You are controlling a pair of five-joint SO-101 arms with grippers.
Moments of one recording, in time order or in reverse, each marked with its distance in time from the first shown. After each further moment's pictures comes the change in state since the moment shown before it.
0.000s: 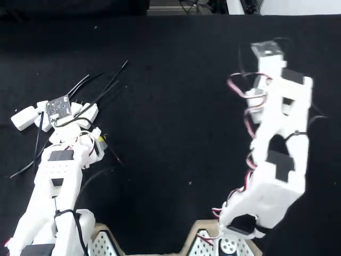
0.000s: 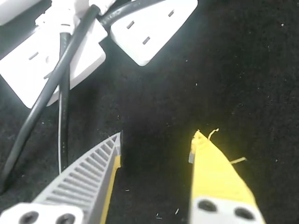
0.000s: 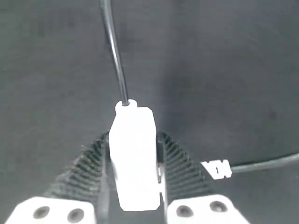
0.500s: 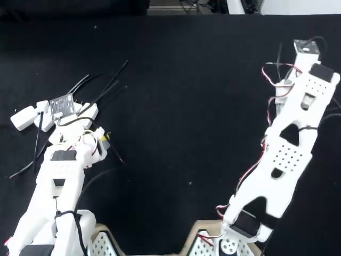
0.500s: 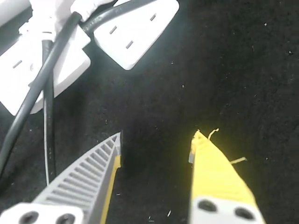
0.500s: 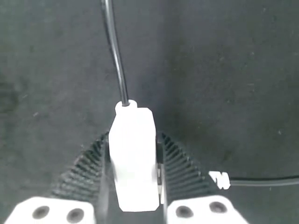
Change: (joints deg) left arm 2.0 0.0 0.0 -1.5 0.0; right arm 8.2 39.0 -56.9 17.8 -5.3
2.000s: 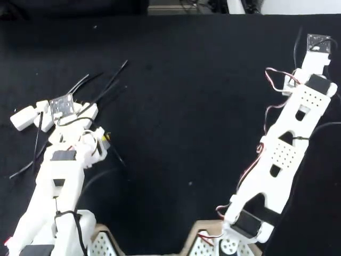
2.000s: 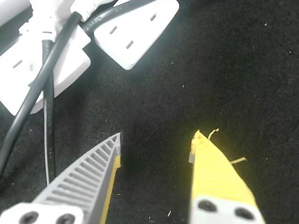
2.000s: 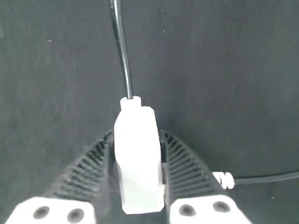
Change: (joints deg) left arm 0.0 0.0 0.0 0.0 0.0; right arm 1.4 19.6 -29.2 -9.4 -2.5
